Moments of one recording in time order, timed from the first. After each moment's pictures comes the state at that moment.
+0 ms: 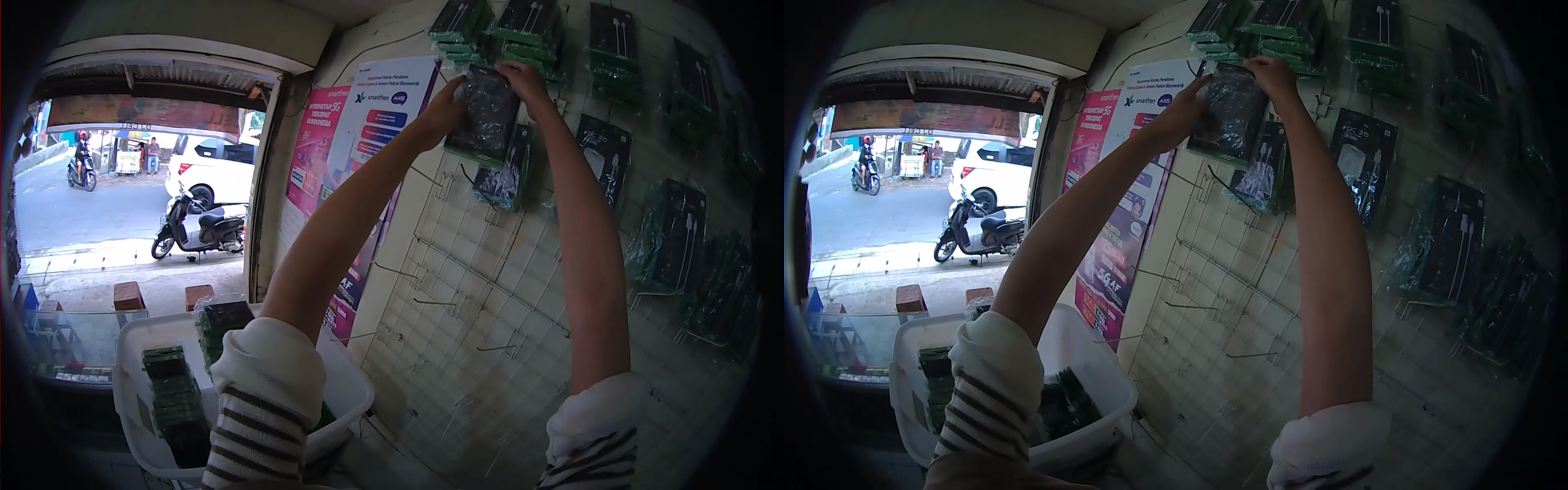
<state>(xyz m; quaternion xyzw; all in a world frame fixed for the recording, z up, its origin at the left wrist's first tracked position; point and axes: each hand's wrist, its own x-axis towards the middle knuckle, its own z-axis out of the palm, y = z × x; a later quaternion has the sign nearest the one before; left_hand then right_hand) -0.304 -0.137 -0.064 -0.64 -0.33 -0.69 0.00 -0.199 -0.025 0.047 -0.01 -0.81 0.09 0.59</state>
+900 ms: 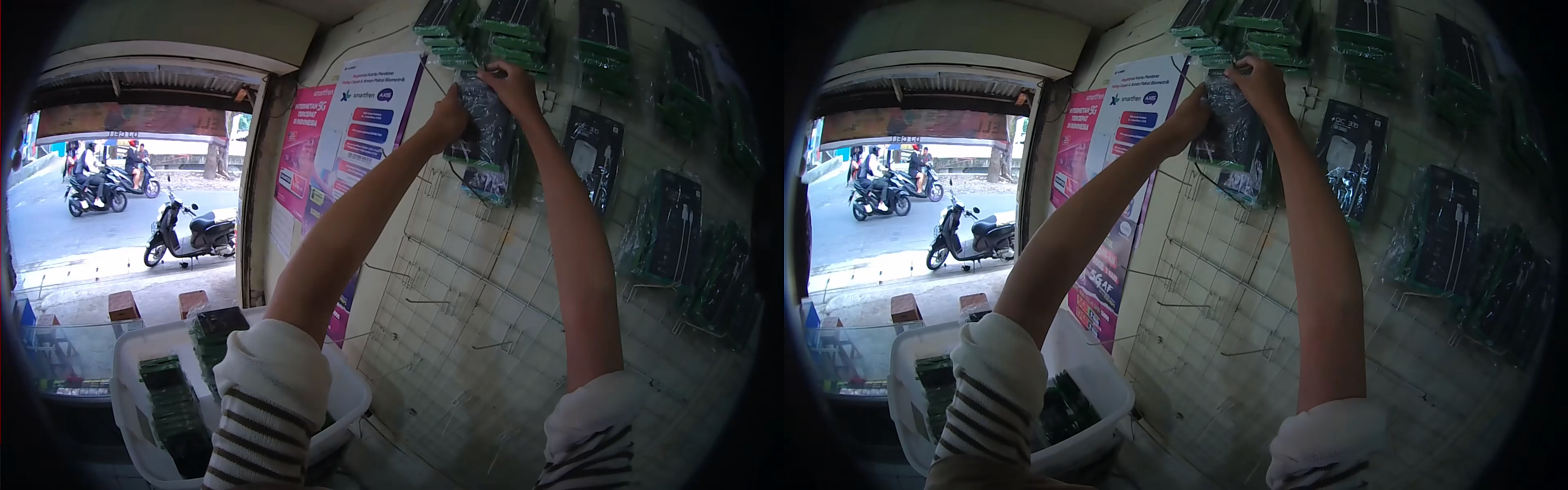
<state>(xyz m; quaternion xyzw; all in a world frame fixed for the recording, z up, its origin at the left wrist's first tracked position) -0.316 -0.073 -0.053 -0.59 -0.42 -0.68 0.10 -0.200 -0.011 0.027 0.06 -0.75 -0.13 0.64</state>
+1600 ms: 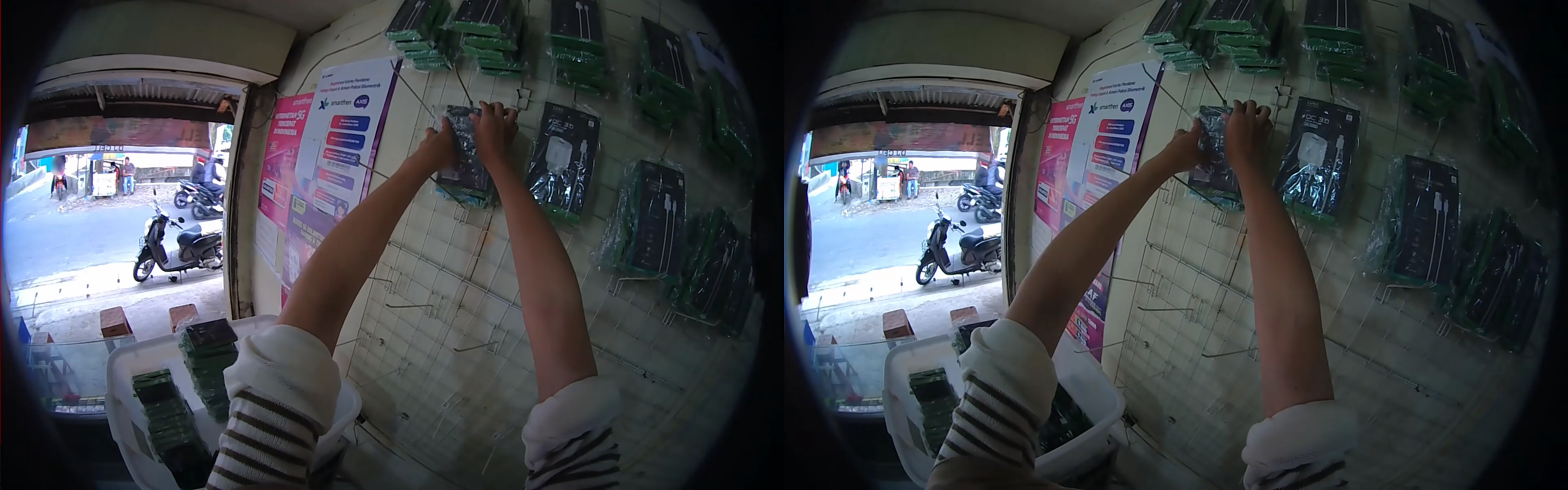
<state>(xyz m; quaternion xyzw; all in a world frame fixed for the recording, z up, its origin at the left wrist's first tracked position) -0.309 -0.026 -0.077 -0.57 -0.64 -0.44 0.28 -0.200 0.032 -0.039 -0.19 -0.68 -0.31 0.64</state>
